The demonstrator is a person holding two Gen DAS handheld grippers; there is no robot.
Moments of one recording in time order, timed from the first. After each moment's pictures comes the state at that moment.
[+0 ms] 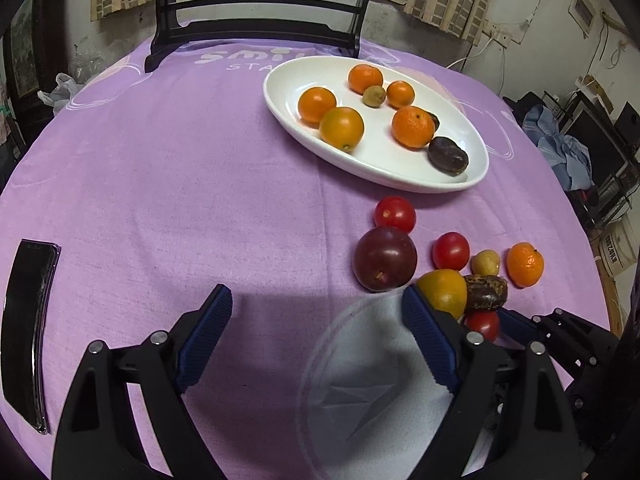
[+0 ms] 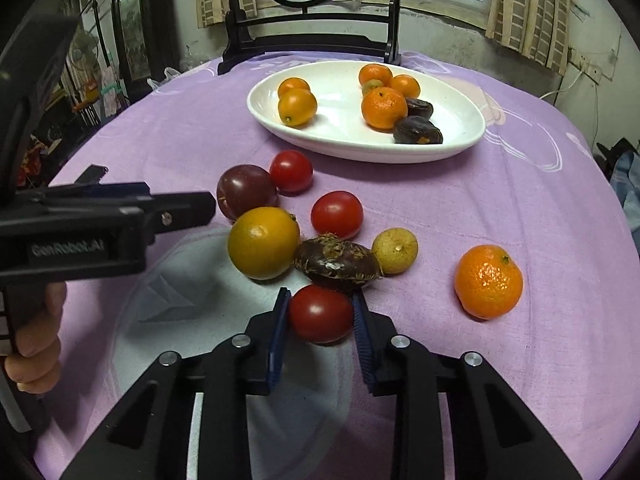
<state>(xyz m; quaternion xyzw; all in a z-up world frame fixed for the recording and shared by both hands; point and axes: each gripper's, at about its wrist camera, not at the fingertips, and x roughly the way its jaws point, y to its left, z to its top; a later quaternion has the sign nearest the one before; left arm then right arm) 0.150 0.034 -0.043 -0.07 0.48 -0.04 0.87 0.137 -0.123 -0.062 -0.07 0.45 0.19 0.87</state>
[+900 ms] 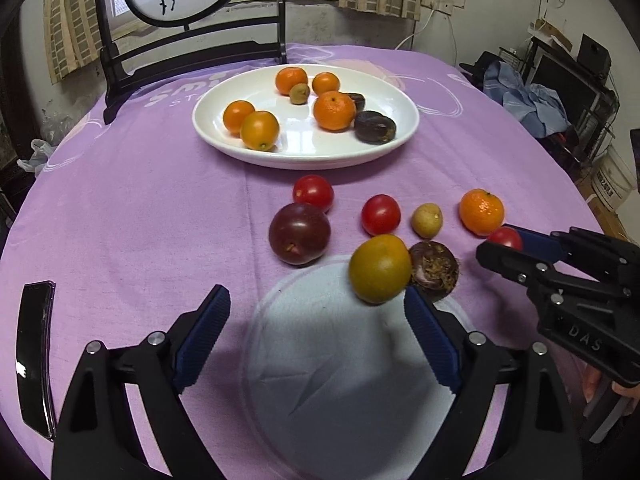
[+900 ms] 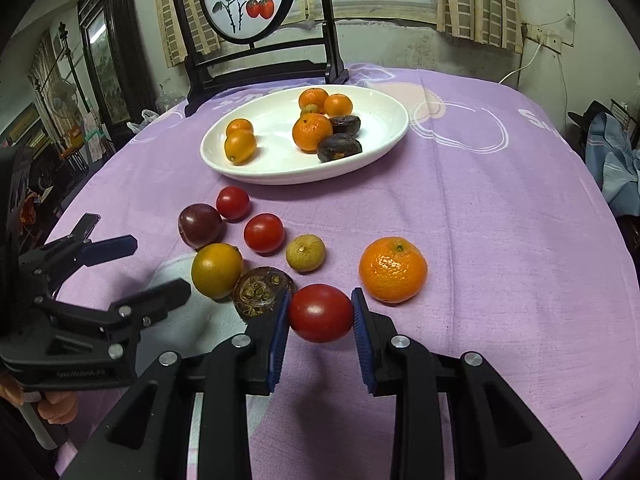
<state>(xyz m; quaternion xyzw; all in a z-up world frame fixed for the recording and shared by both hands) 0.121 -0.020 -0.034 0.03 0.45 -0.09 0.89 0.135 -0.181 -0.040 -0.01 0.43 0.15 0.89</state>
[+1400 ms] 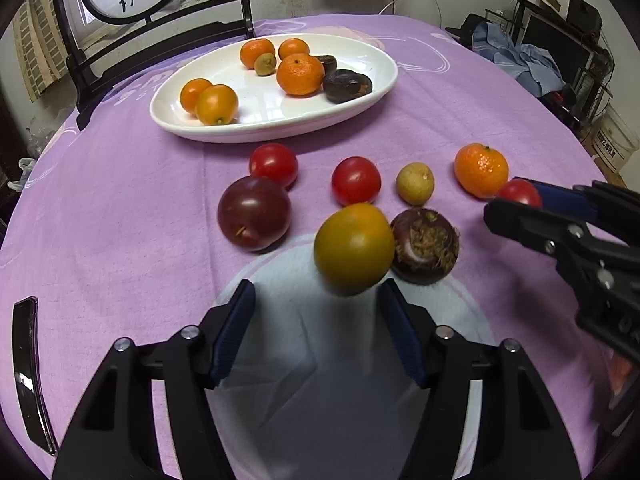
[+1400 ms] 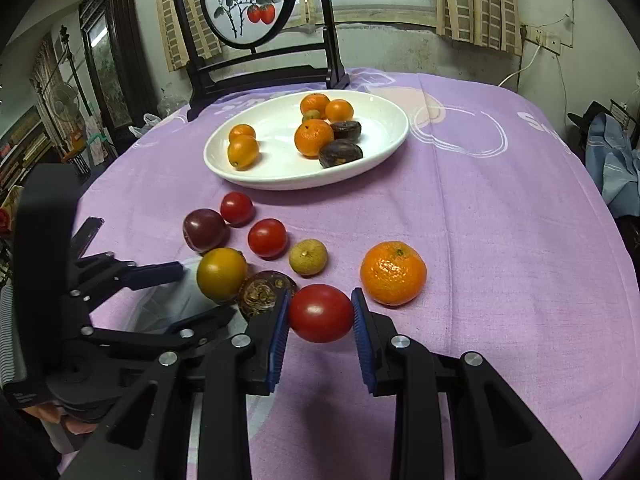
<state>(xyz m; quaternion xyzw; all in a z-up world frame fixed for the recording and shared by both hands) 0.132 -0.045 -0.060 0.07 0.49 -0.11 0.87 0.132 -0.183 -0.035 -0.01 0.43 0.16 0.89</state>
